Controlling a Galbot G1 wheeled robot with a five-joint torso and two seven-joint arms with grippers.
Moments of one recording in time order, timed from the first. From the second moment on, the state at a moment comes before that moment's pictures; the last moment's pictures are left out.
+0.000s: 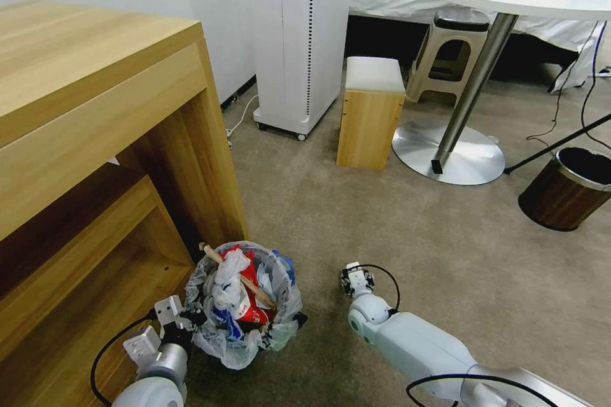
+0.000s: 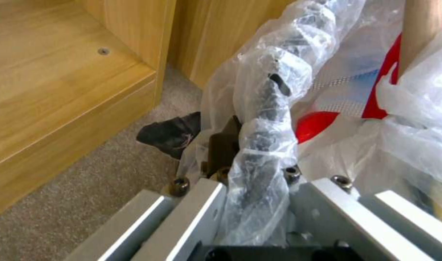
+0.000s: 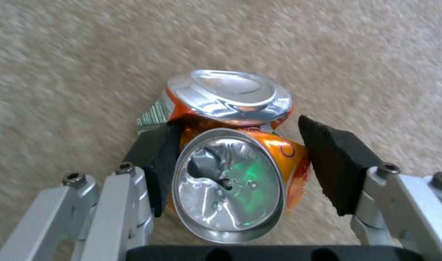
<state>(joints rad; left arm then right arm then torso) 1.64 -1.45 -0.60 -2.08 -0.55 0.35 -0.22 -0.66 1.20 -0.52 1.03 0.76 -0.24 0.56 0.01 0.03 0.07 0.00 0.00</state>
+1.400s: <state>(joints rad) 1.67 -1.49 -0.62 -2.14 -0.52 0.37 -0.23 -0.40 0.91 -0.99 1.98 0.94 -0.12 0.52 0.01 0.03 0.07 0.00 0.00</state>
